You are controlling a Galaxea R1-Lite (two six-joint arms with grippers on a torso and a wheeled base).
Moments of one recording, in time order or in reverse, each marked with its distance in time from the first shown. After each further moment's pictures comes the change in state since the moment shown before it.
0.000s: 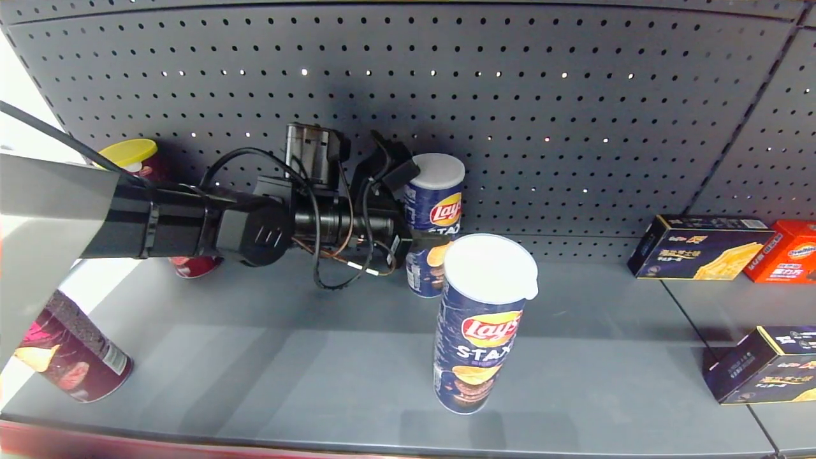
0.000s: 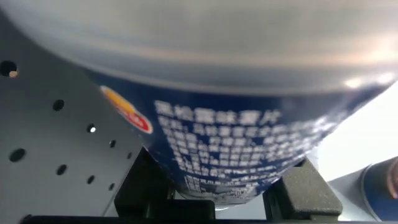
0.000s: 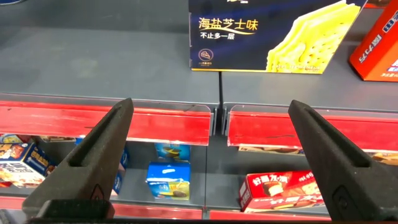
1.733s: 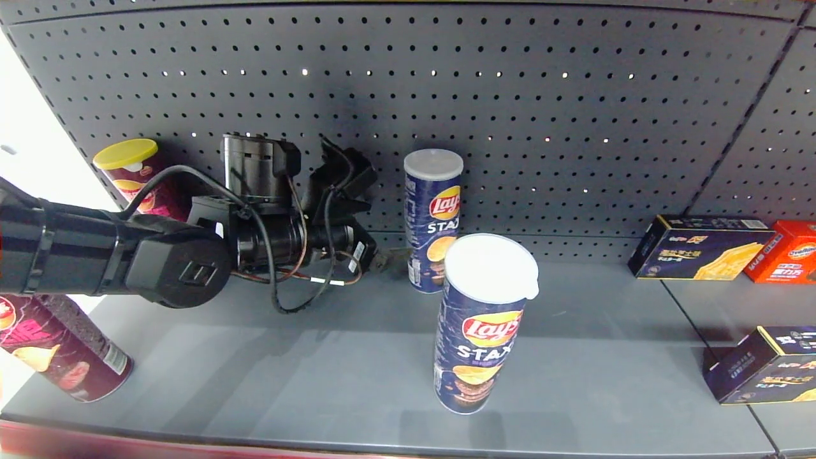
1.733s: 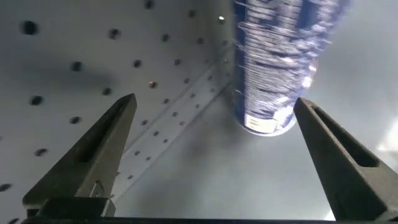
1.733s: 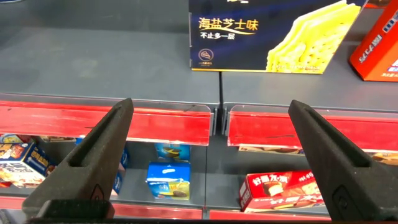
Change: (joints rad) left arm 0.031 -0.181 0.324 -0.184 0.365 -0.074; right arm 0.000 0.000 0.000 0.000 0.000 0.000
